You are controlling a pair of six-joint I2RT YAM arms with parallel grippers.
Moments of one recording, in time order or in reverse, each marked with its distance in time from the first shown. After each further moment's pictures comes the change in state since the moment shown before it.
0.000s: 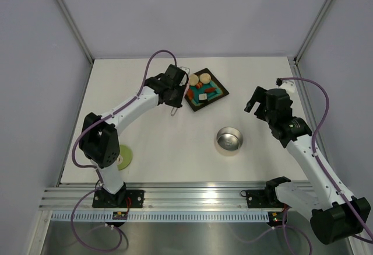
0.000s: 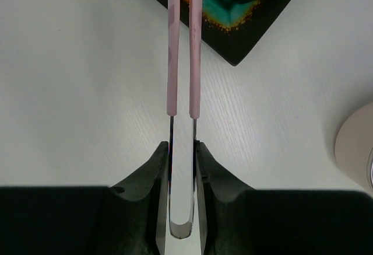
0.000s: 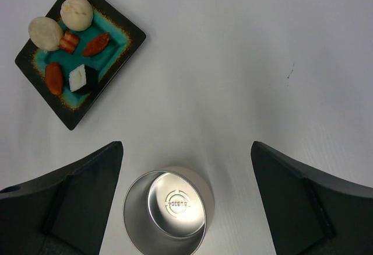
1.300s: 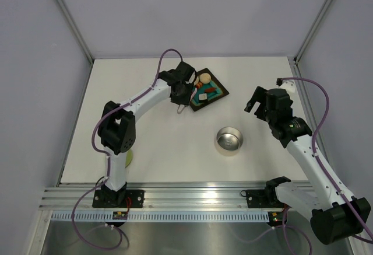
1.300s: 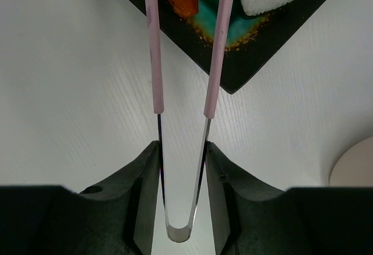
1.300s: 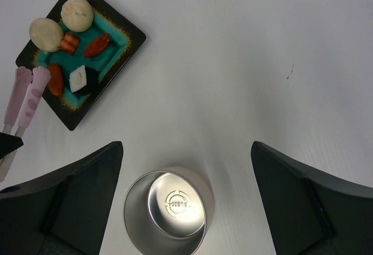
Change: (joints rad) left arm 0.000 0.244 0.219 -0.100 0.013 -0.072; right arm 0.000 -0.006 0.000 0.000 0.003 0.000
